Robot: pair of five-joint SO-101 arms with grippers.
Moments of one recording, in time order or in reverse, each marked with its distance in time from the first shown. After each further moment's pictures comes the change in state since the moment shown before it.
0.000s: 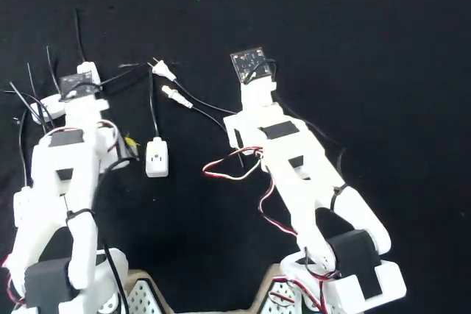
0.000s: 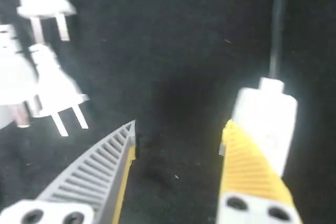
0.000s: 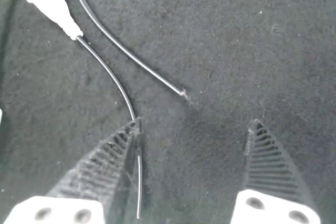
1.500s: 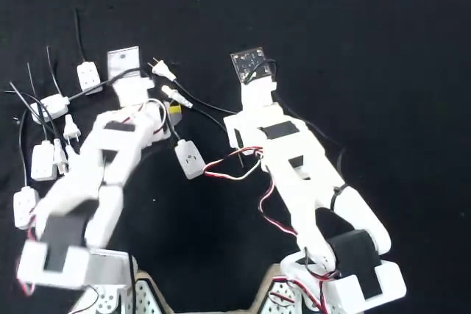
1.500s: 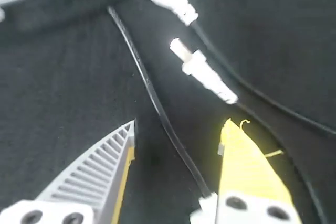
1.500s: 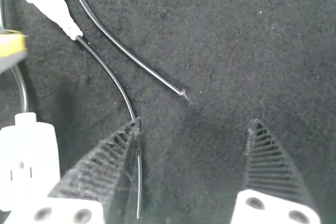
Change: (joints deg) left arm 15.9 17.3 -4.7 -31.5 10.6; right arm 0.0 0.0 0.0 0.0 0.0
